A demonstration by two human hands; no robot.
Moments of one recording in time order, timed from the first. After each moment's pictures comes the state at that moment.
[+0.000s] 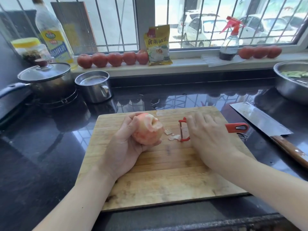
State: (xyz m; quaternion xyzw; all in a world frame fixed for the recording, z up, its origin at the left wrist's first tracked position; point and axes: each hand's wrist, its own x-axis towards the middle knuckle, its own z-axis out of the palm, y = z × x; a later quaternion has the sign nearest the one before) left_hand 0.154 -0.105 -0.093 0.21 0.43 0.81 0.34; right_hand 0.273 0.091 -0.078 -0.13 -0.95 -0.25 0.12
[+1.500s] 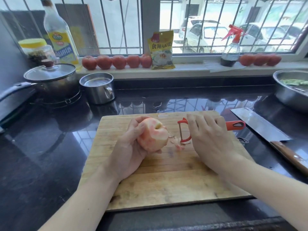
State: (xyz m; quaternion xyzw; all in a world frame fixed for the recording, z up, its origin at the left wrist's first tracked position) left_hand 0.156 -0.107 -0.093 0.23 0.43 0.80 0.35; right_hand 0.267 0.097 -0.084 -0.14 -0.94 -0.25 0.20
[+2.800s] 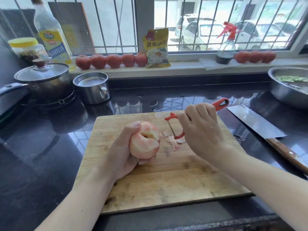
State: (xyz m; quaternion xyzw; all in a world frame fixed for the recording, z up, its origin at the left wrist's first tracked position) left_hand 0.161 -0.104 -0.084 0.23 0.49 0.75 0.39; right_hand 0.253 0.100 -0.080 -0.03 -0.91 -0.18 0.38
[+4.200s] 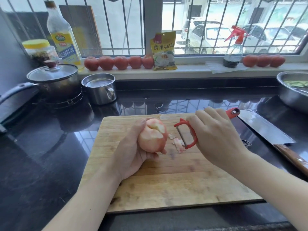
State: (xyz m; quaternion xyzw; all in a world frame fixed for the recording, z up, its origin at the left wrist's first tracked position) left_hand 0.161 -0.100 -0.084 0.20 0.48 0.77 0.37; right_hand 0.274 0.106 -0.056 -0.01 -0.96 -0.15 0.24
